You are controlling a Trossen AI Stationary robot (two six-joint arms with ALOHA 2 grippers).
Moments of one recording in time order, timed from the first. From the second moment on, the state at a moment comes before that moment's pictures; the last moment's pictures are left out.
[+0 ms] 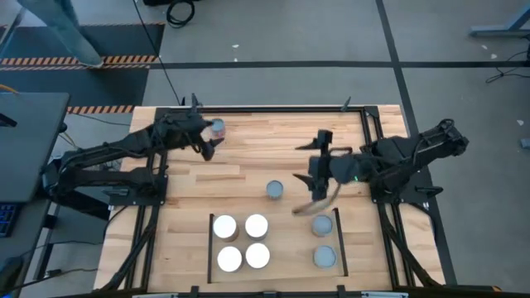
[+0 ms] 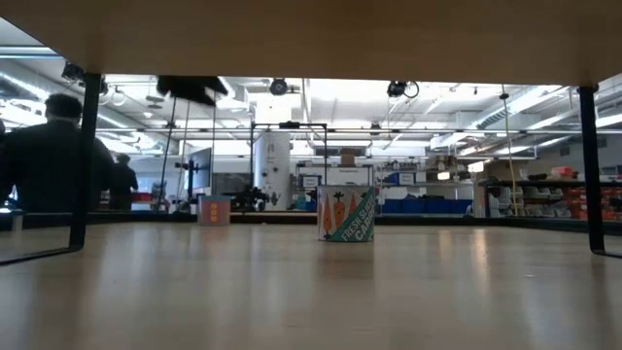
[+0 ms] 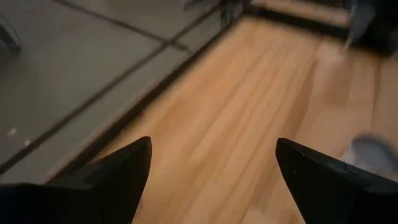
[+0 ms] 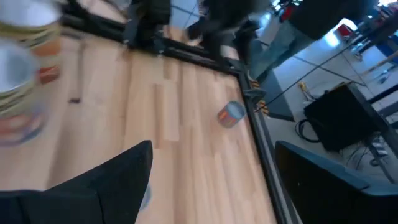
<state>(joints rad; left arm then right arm) 0.40 0.90 0.70 -0.28 -0.16 -0.07 0.35 1.35 1.49 -0.77 0.64 -0.10</state>
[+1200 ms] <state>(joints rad) 0.68 1.61 0.60 0.27 -0.41 -0.46 0.21 1.36 1.49 -0.44 0.55 -0.12</state>
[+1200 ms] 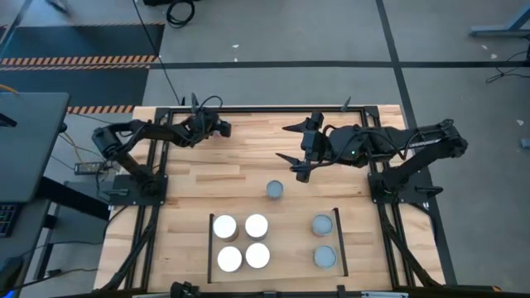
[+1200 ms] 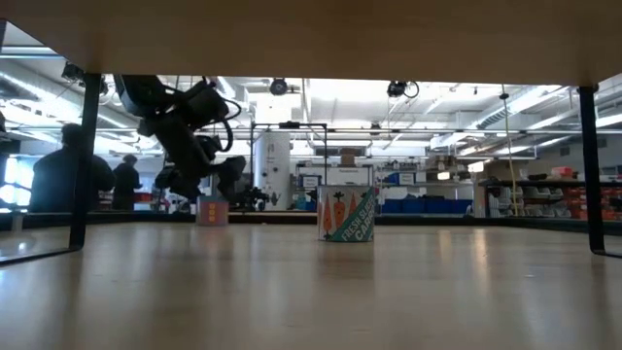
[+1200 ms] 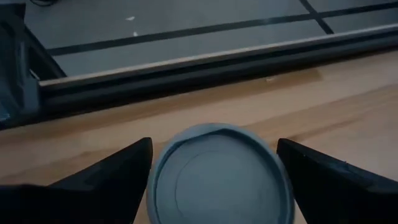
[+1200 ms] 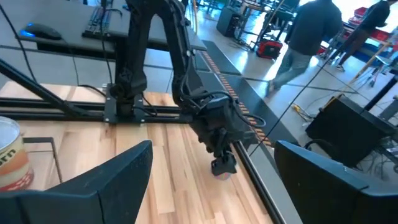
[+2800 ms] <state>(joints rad) -0.02 1.46 1.11 0.02 0.03 0.11 0.39 1.36 1.33 -0.48 0.49 -0.02</state>
